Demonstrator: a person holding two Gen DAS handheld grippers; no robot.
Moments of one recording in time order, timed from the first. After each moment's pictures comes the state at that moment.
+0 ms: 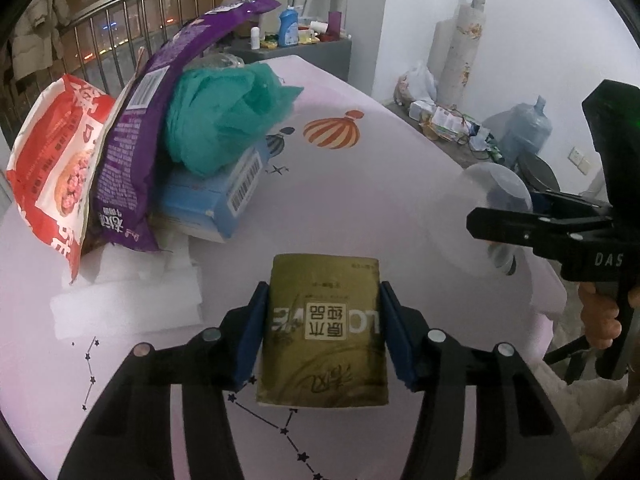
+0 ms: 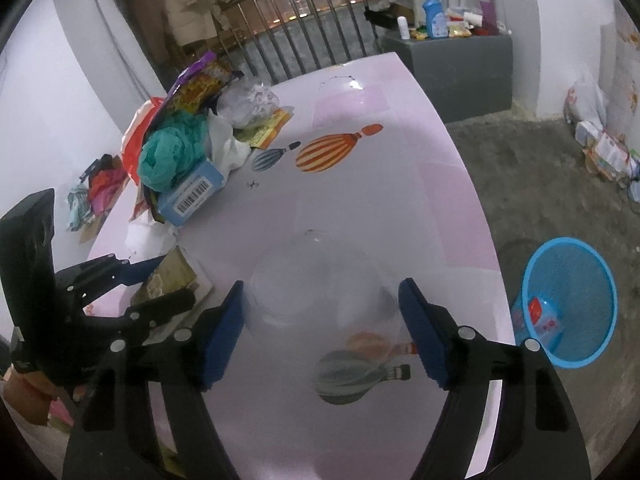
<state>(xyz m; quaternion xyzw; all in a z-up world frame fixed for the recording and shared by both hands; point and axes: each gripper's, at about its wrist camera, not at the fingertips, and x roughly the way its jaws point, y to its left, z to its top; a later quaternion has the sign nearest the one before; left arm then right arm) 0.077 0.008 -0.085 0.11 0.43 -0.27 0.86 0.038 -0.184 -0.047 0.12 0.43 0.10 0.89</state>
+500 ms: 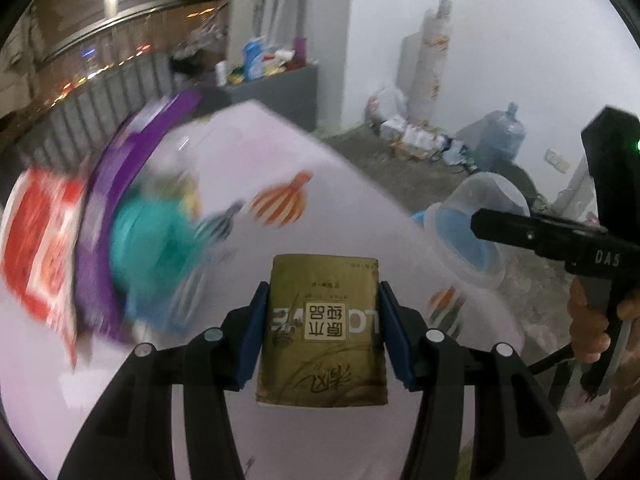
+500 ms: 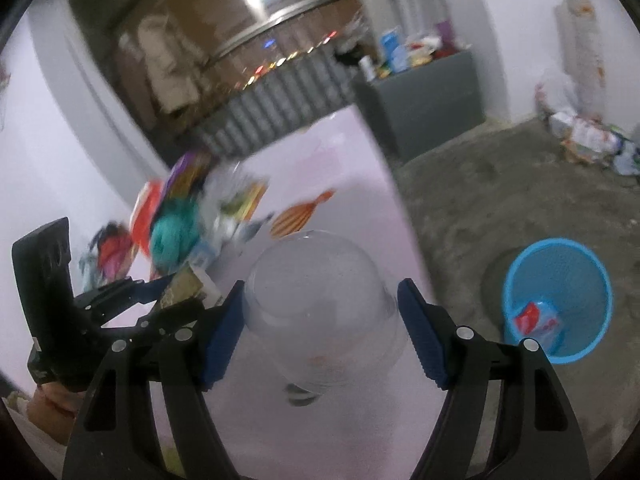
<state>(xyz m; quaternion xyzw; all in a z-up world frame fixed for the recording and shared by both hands) 0.084 -0.045 -0.035 0.12 0.38 -0.32 0.86 0.013 -0.251 -0.008 0.20 0.35 0.06 0.91</state>
